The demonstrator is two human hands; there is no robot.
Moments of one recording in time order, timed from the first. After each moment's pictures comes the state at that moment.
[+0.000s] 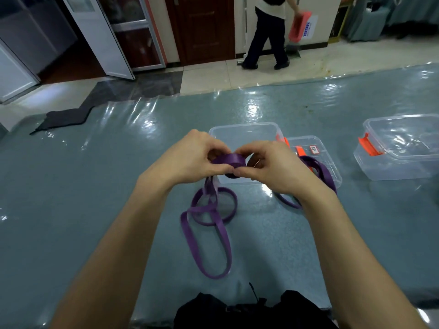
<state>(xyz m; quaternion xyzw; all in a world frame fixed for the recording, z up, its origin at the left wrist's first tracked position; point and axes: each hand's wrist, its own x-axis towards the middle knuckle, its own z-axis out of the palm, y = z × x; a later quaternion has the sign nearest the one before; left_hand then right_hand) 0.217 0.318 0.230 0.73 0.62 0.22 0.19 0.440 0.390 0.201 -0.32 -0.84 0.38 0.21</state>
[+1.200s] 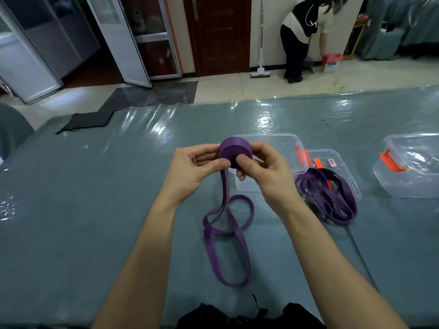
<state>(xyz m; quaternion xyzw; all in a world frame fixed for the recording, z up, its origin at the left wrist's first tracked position) 0.185 0.265 0.207 0.49 0.56 0.58 0.33 0.367 0.347 0.183 -0.23 -0.58 0.65 0.44</state>
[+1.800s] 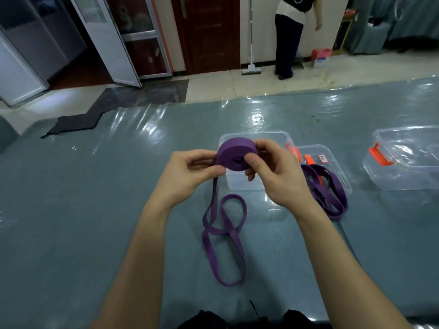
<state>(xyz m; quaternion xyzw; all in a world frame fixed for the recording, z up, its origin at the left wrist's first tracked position) 0.191 0.272 0.202 0.52 0.59 0.53 0.33 0.404 0.362 0.188 -0.29 -0.71 0.48 0.42</state>
